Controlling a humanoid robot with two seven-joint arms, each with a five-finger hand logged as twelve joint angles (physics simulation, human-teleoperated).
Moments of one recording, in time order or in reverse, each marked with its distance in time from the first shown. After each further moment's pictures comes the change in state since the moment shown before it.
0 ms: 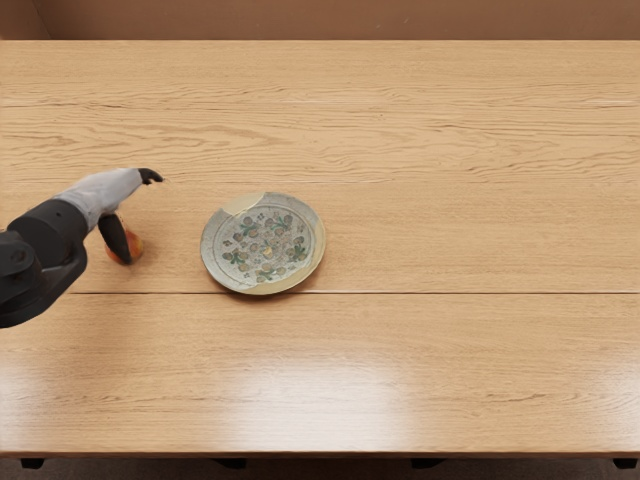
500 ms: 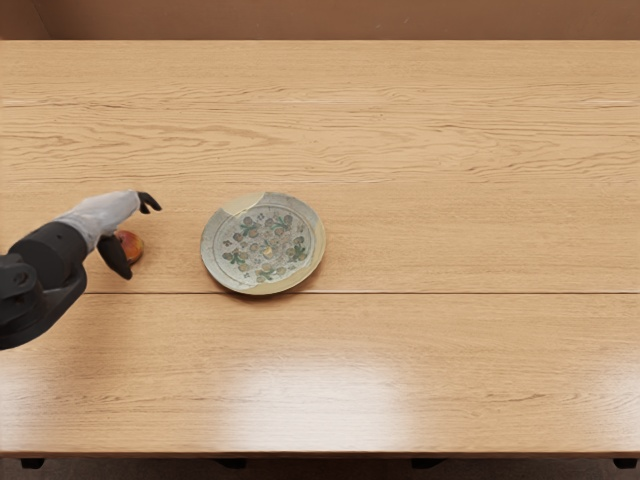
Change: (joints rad) left arm 0.059 0.001 0.004 -0.007 0.011 0.020 0.000; right arm 0.000 0.000 0.000 0.000 0.000 0.000 0.000
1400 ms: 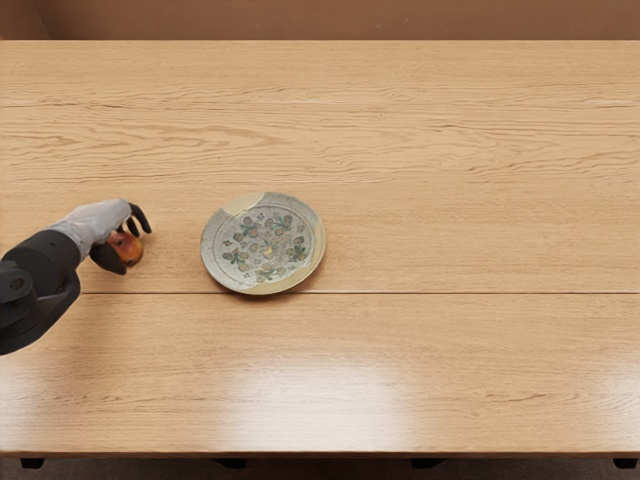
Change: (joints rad) left arm 0.027 0.008 0.000 0.020 0.002 -0.002 0.000; right arm 0.000 0.000 0.000 0.000 0.000 0.000 0.000
